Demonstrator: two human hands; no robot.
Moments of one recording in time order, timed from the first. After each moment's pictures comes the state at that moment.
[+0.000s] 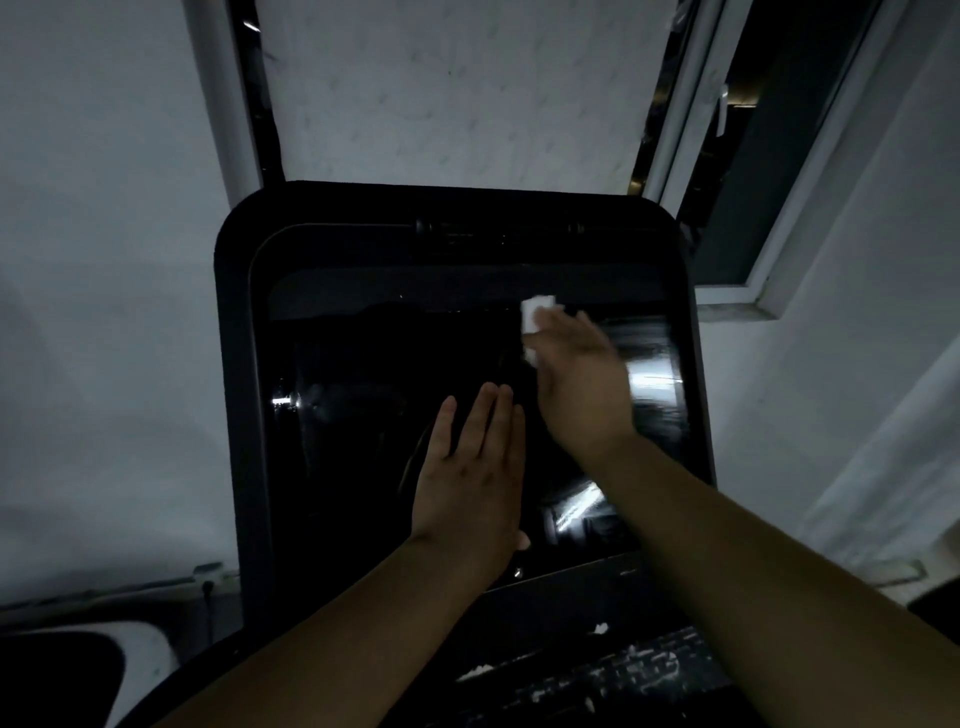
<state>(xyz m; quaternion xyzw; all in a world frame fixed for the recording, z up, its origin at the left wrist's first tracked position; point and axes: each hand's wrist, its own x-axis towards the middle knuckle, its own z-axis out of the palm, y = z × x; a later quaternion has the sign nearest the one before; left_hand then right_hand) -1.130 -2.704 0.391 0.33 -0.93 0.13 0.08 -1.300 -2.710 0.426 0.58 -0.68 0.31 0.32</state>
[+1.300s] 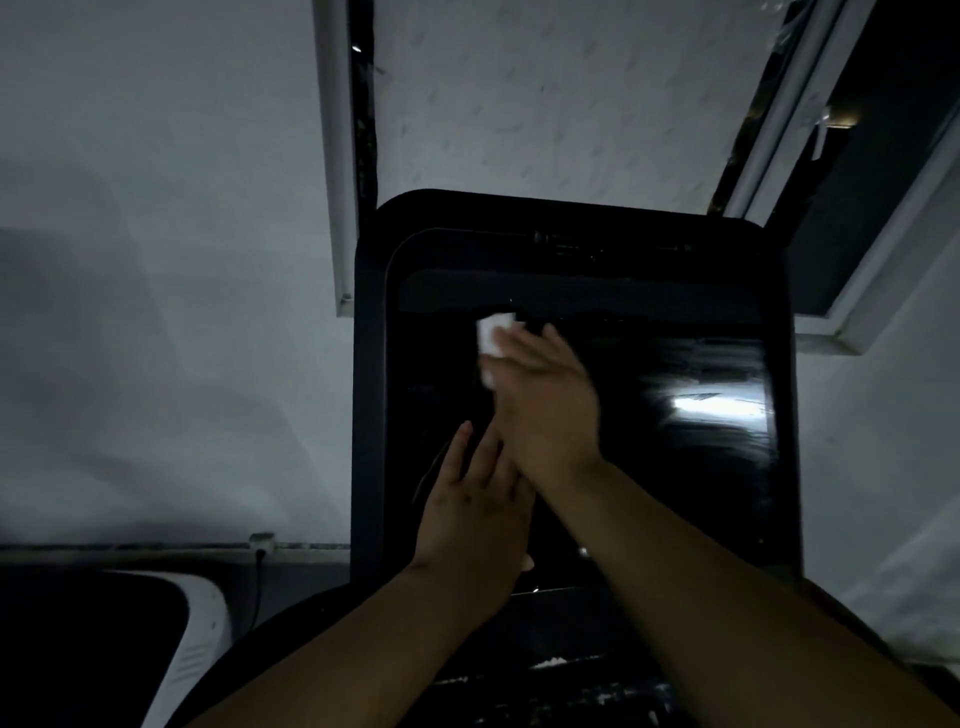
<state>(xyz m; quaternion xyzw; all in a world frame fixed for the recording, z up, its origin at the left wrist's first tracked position) -1.046 -2.712 0.376 0.34 -0.93 0.10 0.07 -1.179 -2.750 0.420 0.66 -0.61 0.29 0.32</state>
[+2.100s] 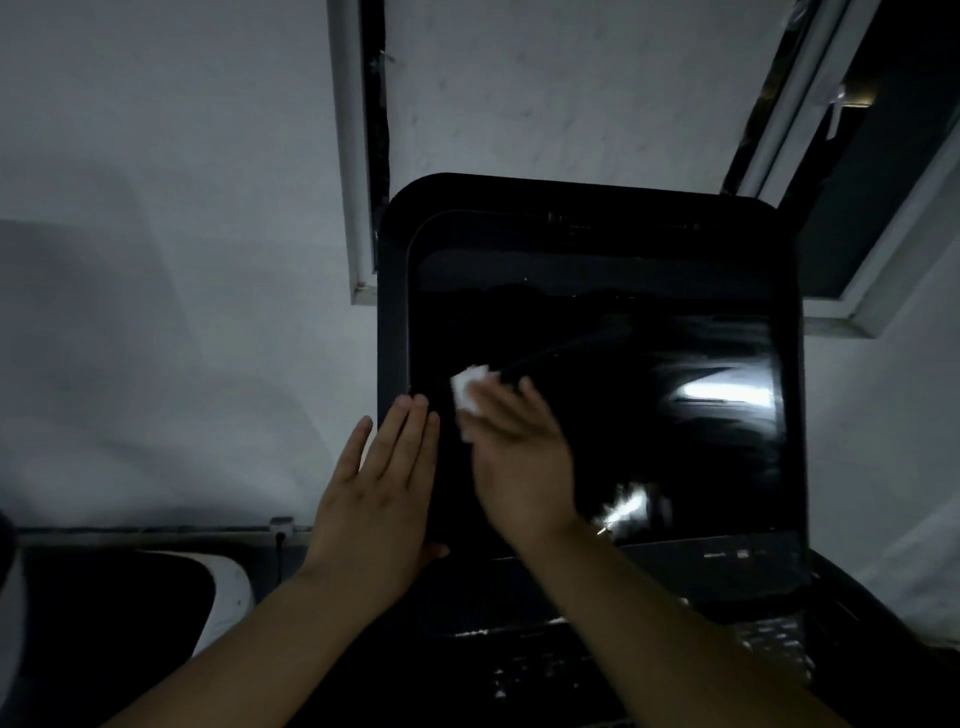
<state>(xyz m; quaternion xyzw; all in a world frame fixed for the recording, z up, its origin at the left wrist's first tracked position) -0.946 -2.721 0.359 0.40 -0.90 0.12 0.15 -1.123 -2.702 0.370 0.68 -0.61 0.31 0.27</state>
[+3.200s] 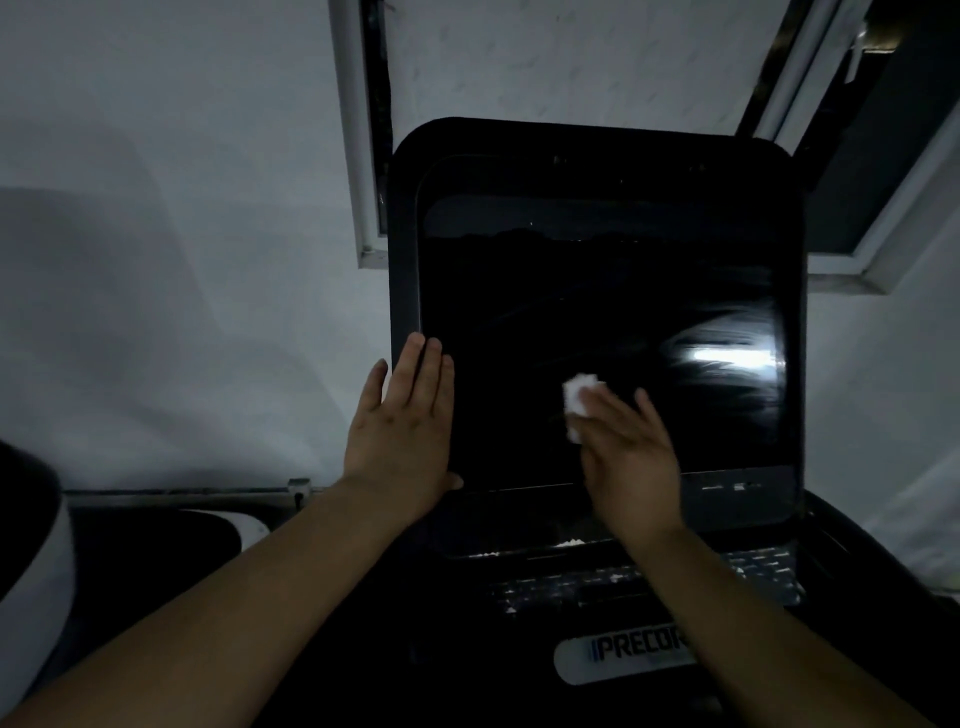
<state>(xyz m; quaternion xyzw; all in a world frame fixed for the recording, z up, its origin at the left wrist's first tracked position) -0.958 -2.712 0.372 0.45 -0.88 0.16 0.03 -1.201 -2.622 0.316 0.63 -0.66 0.31 0.26</state>
